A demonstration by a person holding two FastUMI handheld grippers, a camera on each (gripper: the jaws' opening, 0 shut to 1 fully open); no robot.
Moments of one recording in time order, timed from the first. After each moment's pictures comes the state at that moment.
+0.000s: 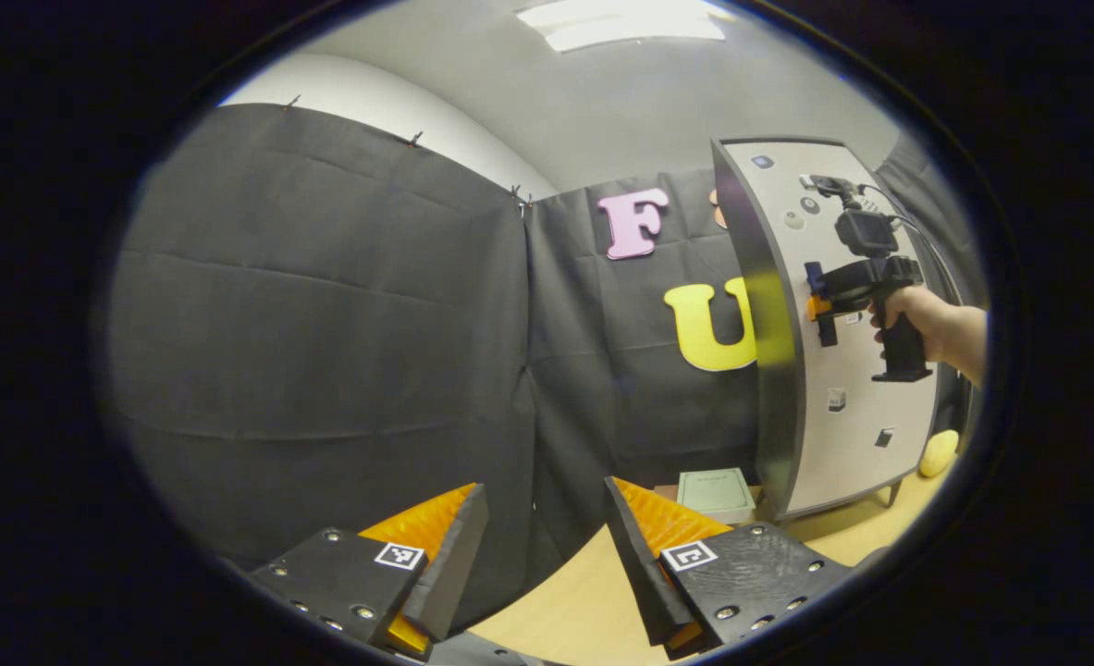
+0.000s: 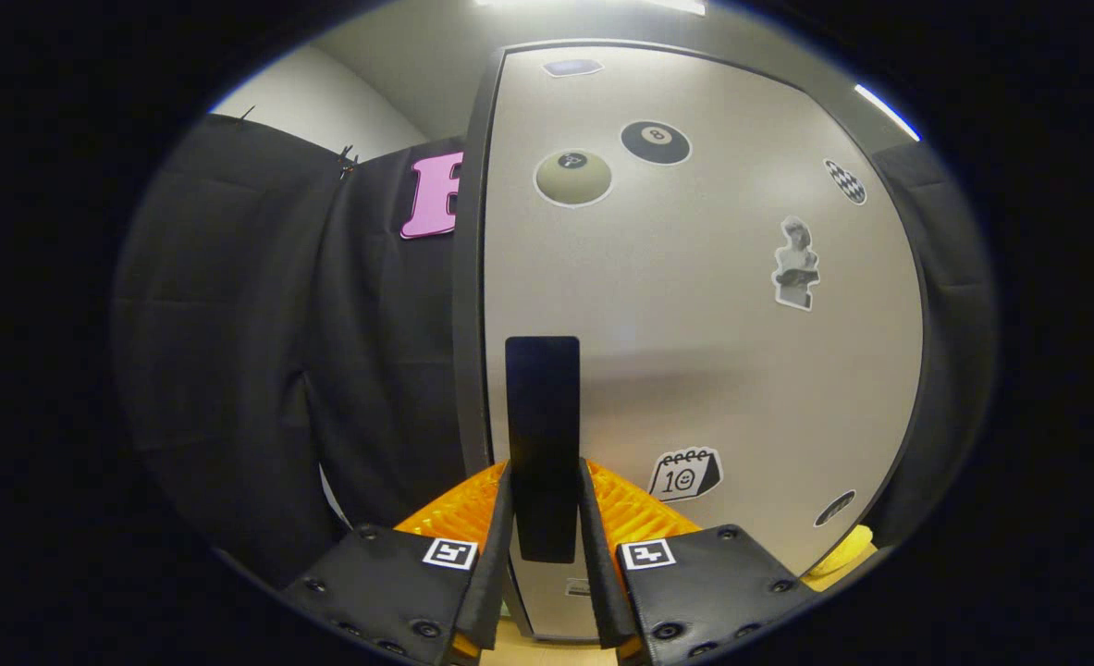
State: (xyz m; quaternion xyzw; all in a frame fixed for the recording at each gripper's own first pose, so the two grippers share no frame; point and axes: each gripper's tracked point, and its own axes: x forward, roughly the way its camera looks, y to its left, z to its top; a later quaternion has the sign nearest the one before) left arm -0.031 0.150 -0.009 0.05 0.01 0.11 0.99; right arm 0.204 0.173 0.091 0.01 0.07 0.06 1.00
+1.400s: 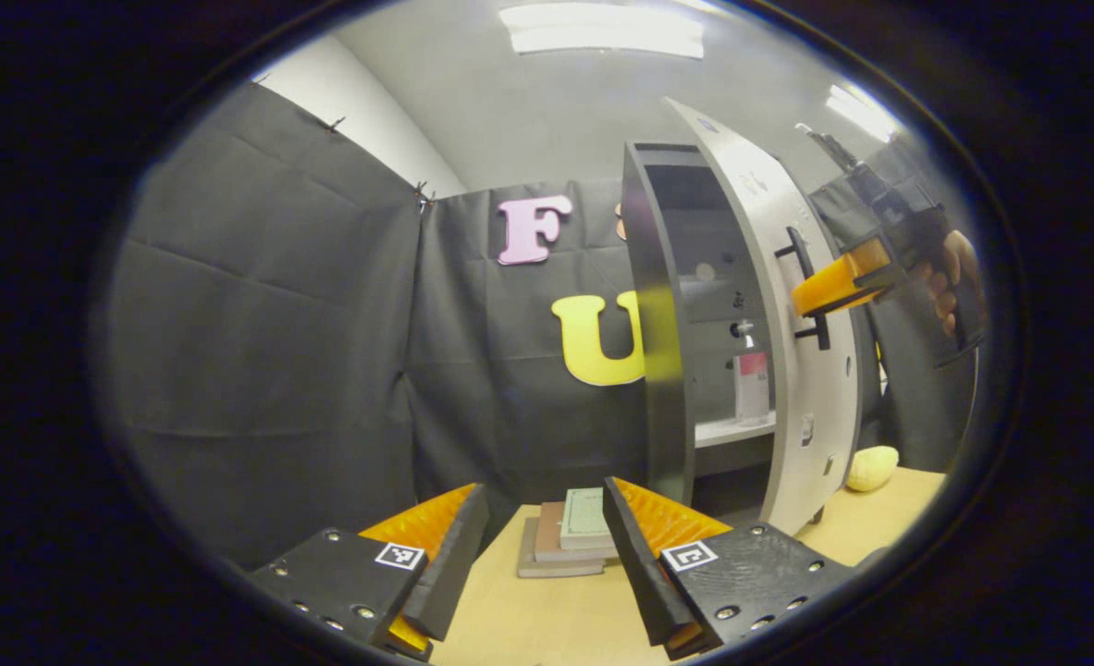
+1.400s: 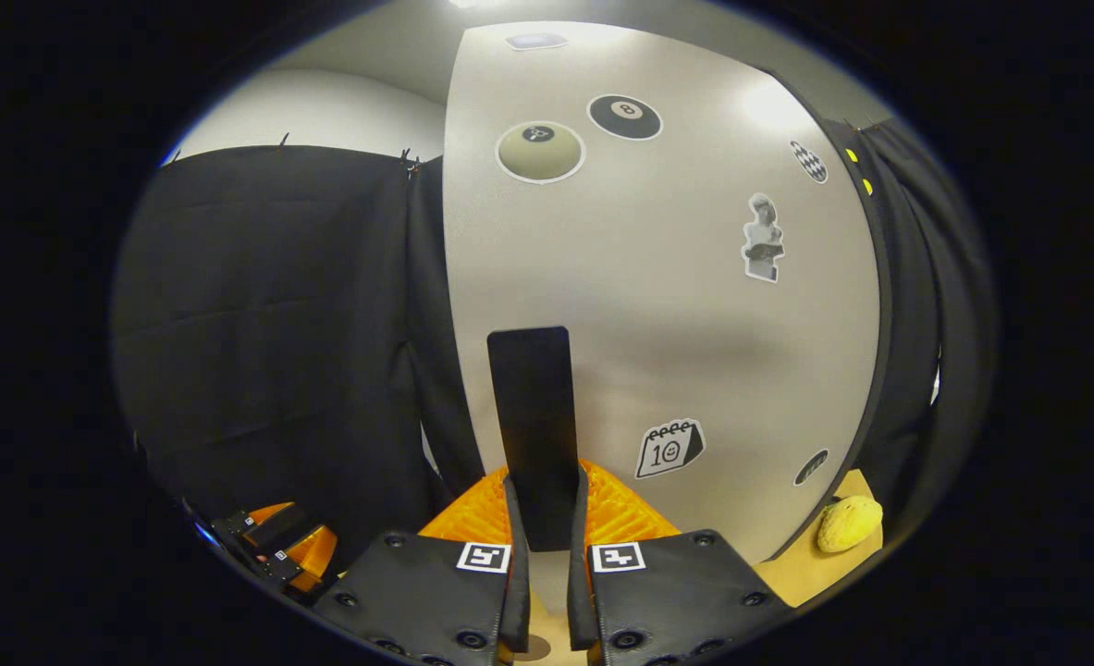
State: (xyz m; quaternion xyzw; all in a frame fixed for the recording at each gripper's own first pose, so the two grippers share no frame) left arm 0.055 0.016 -0.028 0.02 -0.01 -0.07 1.00; right arm 0.175 0.155 0.088 0.04 0.13 0.21 0.97
